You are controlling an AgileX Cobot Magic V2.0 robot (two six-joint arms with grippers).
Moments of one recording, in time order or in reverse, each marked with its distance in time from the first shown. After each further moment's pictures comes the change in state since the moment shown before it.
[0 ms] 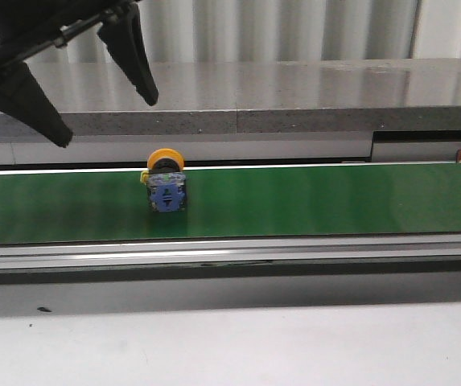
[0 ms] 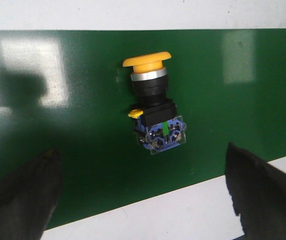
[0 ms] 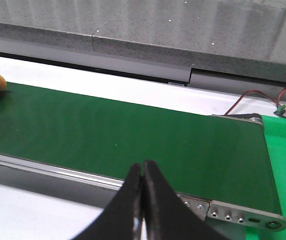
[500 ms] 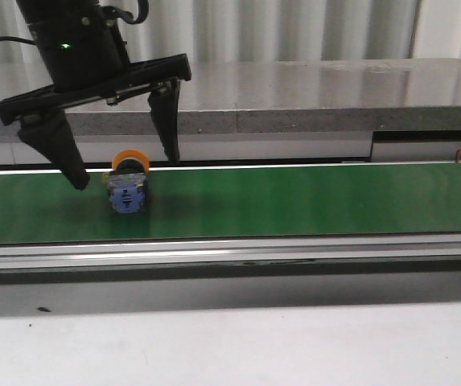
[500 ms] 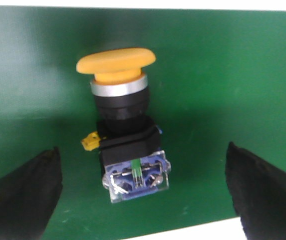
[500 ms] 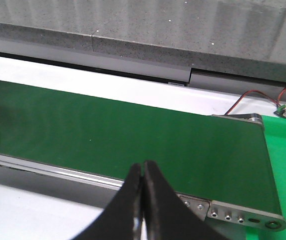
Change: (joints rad) left arm -0.094 0.208 -0.164 0.204 0.117 -0.240; right arm 0.000 0.000 0.000 0.000 0.000 0.000
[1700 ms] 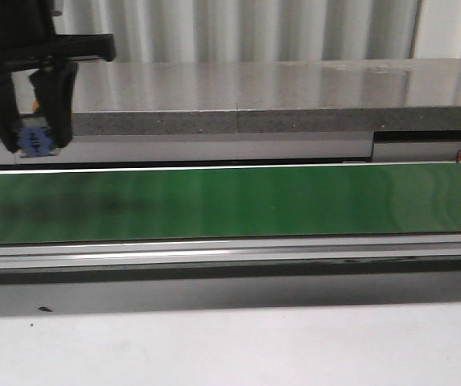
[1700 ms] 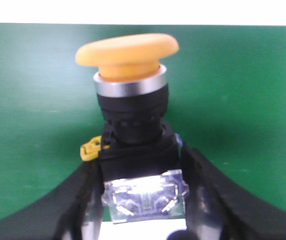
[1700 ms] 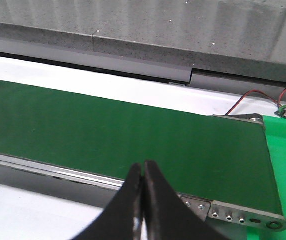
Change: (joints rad) left arm 0.109 -0.087 -0.006 0.179 0.133 0.038; right arm 0.000 0.000 0.000 0.000 0.000 0.000
